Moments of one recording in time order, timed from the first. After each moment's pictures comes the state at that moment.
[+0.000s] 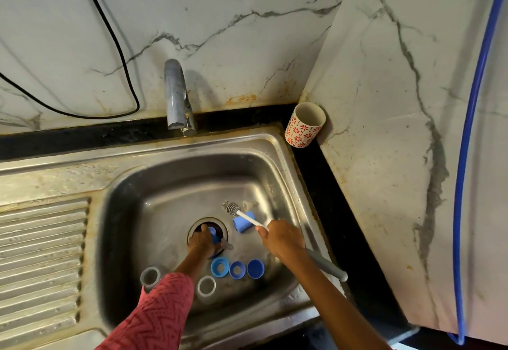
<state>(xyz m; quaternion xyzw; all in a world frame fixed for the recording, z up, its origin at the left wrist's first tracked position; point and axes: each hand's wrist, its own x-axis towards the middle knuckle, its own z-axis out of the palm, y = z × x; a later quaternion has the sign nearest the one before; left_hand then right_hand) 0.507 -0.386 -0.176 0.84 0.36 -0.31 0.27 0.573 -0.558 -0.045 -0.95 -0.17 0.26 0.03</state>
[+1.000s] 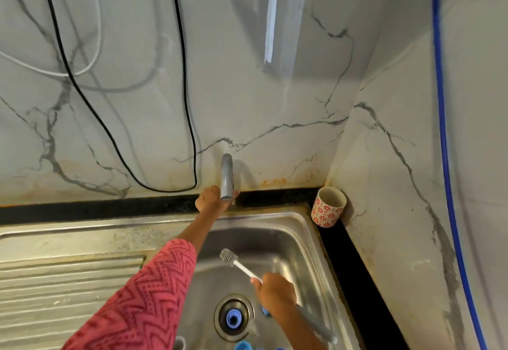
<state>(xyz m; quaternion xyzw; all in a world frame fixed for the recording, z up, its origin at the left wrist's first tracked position) 0.601 -0.283 0.083 0.84 0.46 0.03 0.29 0.564 -0.488 -0.011 -0.94 -0.23 0.24 0.06</state>
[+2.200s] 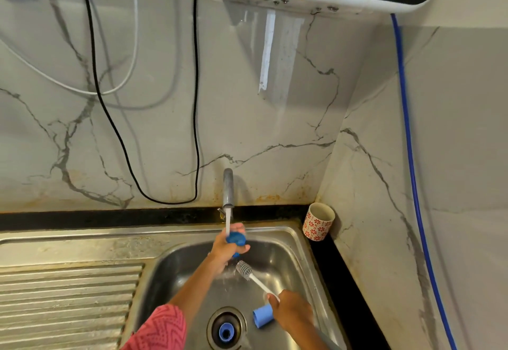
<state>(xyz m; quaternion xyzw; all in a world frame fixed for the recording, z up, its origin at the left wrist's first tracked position) 0.543 -0.339 0.036 0.61 0.30 0.08 0.73 0.557 -0.537 0.010 -0.96 -0.17 0.22 0.06</state>
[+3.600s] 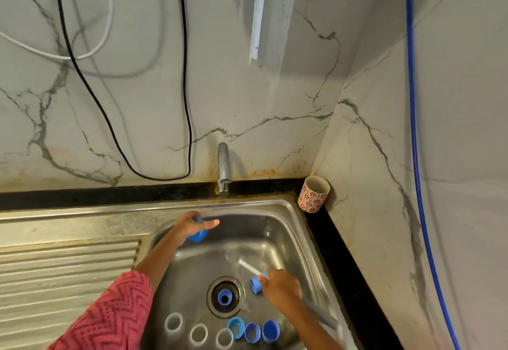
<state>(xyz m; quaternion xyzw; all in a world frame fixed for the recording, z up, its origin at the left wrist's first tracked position) 0.511 -0.274 0.031 0.77 0.39 -0.03 0.50 0.536 -0.524 0.004 -0.95 -0.20 0.21 0.05</state>
